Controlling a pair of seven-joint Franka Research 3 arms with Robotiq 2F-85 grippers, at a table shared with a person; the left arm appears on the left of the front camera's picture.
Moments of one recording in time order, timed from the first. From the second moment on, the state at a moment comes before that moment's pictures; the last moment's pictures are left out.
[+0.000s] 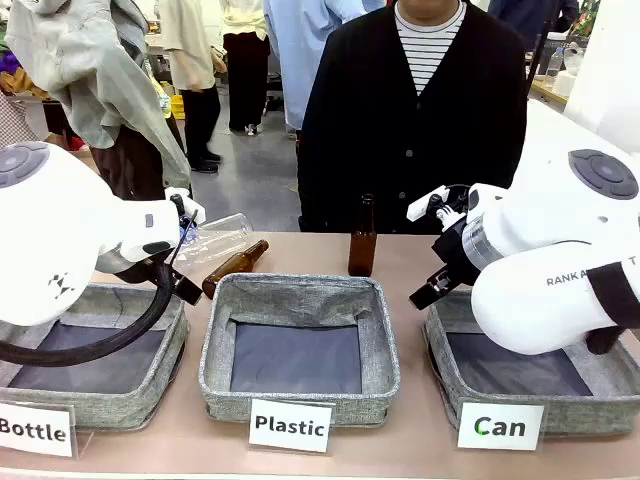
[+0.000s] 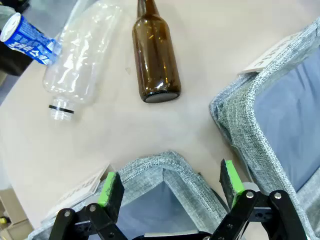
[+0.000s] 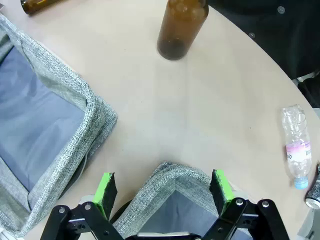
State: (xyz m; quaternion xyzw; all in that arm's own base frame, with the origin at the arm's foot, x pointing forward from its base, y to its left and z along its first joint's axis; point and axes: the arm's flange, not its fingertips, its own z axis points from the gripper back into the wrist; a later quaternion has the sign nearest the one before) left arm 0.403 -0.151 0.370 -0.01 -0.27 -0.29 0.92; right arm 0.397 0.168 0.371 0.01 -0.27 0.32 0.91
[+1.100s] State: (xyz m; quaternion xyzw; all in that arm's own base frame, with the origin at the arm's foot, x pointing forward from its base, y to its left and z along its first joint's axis) left arm 0.404 -0.151 0.370 -0.01 -0.27 -0.29 0.92; right arm 0.397 0.168 0.371 0.01 -0.27 0.32 0.91
